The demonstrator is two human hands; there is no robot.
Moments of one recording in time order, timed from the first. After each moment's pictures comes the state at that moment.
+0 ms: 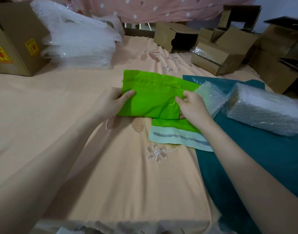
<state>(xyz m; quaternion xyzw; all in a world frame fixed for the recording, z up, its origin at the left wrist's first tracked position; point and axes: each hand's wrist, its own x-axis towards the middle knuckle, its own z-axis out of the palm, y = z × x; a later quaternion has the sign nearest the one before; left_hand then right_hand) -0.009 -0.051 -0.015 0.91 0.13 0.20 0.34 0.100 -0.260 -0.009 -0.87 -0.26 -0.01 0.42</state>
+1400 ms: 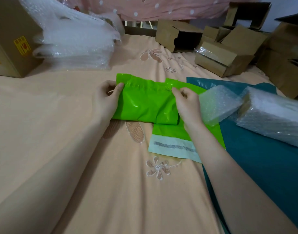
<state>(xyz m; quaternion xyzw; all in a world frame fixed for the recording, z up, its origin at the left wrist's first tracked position) 0.030 -0.038 -0.040 0.74 0.23 0.39 0.50 0.122 -0.218 -0.022 -0.78 -0.16 -0.03 0.60</state>
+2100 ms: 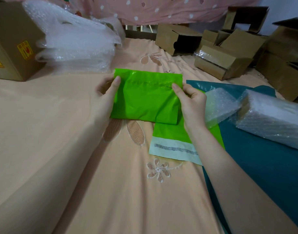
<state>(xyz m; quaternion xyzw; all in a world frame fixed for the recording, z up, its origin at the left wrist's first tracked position) 0.022 -0.042 -0.025 0.60 0.14 0.42 0.67 0.116 -0.220 -0.012 -0.65 -0.22 -0.04 0.73</state>
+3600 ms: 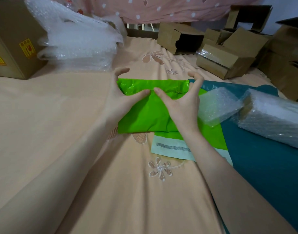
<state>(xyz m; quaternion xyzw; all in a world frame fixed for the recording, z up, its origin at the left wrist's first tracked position) 0.016 -0.072 -0.009 0.72 0.15 0.33 0.59 0.087 -0.211 -0.006 -0.74 -0.24 -0.16 0.61</state>
